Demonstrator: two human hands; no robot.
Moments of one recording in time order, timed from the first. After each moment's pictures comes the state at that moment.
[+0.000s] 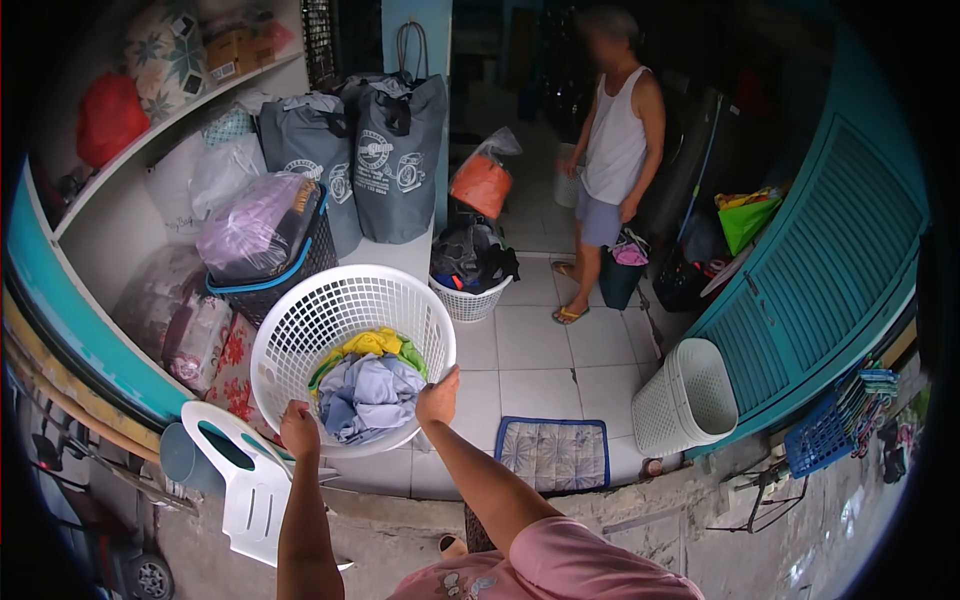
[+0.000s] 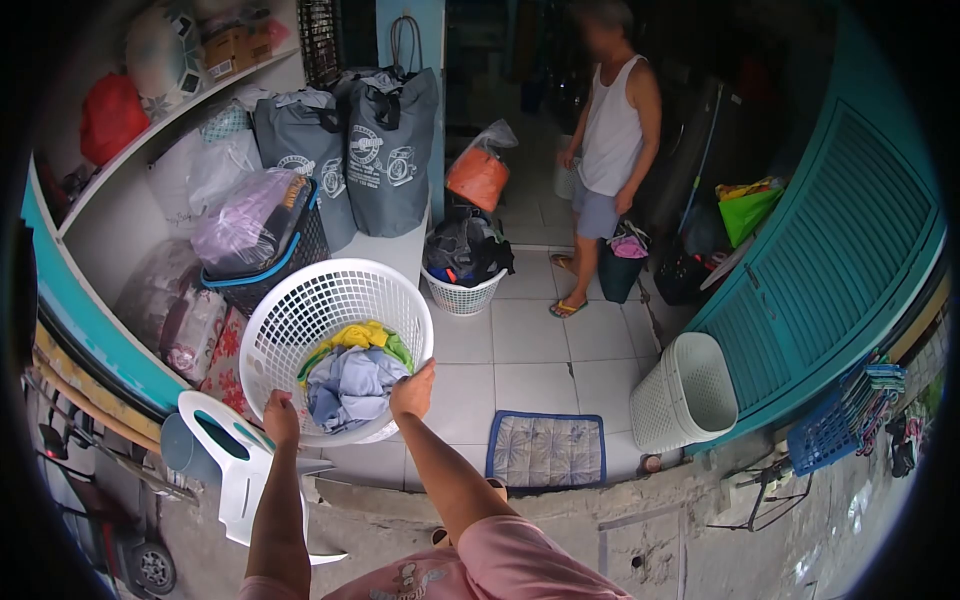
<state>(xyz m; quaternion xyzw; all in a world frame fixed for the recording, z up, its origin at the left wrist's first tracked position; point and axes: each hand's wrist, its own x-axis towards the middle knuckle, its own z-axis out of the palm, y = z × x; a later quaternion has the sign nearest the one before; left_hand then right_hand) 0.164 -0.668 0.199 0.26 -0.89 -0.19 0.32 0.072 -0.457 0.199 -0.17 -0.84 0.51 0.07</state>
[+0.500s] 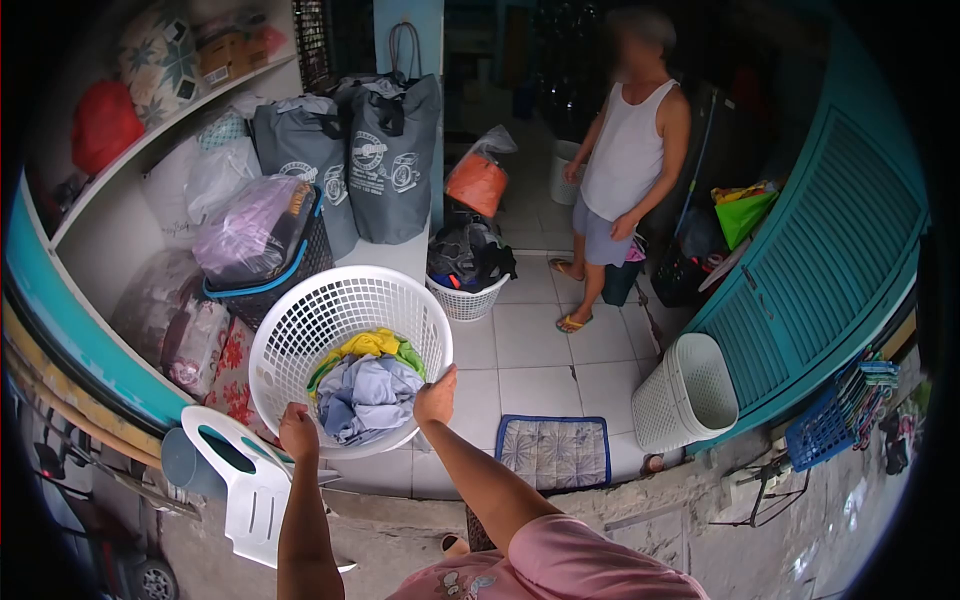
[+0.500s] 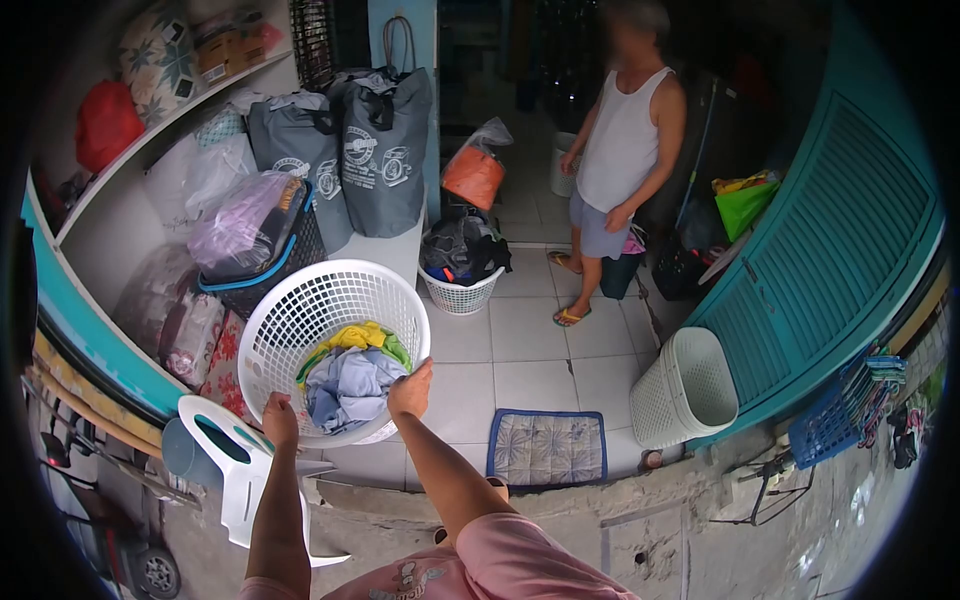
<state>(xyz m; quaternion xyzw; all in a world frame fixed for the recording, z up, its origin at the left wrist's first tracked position) 0.163 -0.670 0.196 0.26 -0.89 -0.20 0.31 0.072 -0.456 0.198 -0.18 -0.84 0.50 0.05</state>
